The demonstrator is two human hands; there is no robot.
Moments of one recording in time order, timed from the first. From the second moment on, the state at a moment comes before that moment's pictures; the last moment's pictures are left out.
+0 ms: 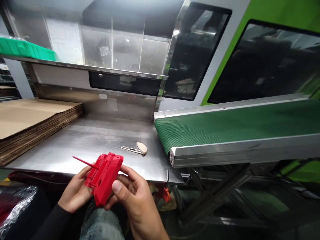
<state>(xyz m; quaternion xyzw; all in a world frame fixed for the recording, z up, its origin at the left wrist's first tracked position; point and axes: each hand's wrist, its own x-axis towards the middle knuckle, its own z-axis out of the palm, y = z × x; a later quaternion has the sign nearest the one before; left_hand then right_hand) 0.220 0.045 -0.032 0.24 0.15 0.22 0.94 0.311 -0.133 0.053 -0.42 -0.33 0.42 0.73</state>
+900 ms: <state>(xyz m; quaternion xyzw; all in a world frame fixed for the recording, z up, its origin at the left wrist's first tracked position) 0.144 0.007 0.063 0.36 0.25 0.30 0.85 0.328 -0.127 -0.009 -0.40 -0.20 0.51 0.73</state>
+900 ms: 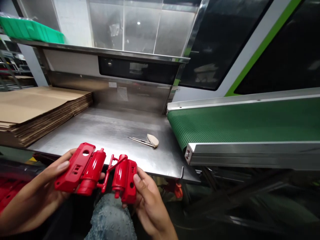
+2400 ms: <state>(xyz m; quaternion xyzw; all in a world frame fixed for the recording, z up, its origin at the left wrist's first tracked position) 0.140 -0.014 0.010 0.41 0.18 0.25 0.86 0.359 -0.125 -0.028 -0.39 -0.27 0.42 0.78</state>
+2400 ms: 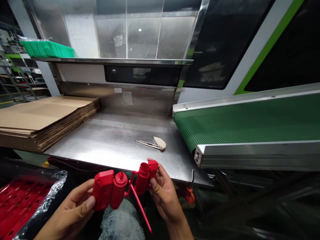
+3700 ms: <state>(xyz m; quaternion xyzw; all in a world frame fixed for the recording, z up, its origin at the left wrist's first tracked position) 0.158 0.020 0.002 0.38 0.29 0.29 0.83 0.427 -0.034 -0.015 -0.73 -0.42 0.16 0.51</state>
